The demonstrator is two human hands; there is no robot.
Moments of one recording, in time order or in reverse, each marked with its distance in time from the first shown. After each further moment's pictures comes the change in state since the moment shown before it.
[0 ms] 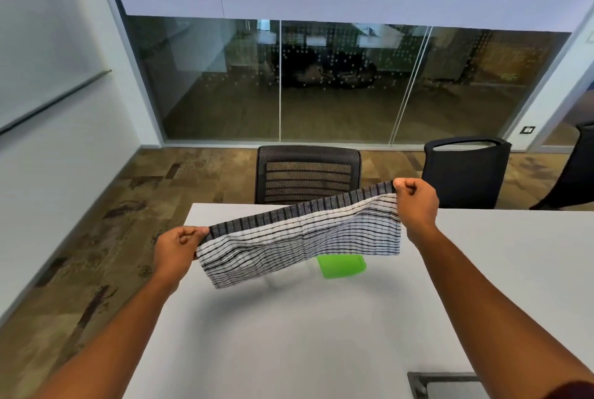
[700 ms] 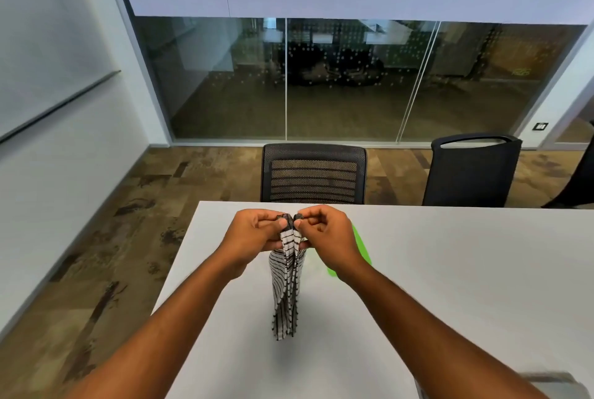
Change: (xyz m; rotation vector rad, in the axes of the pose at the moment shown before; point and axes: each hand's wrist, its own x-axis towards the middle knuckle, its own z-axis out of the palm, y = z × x) left_hand -0.075 0.094 0.082 -0.073 -0.505 -0.067; right_hand -0.146 -0.030 0.072 0.318 -0.633 -0.080
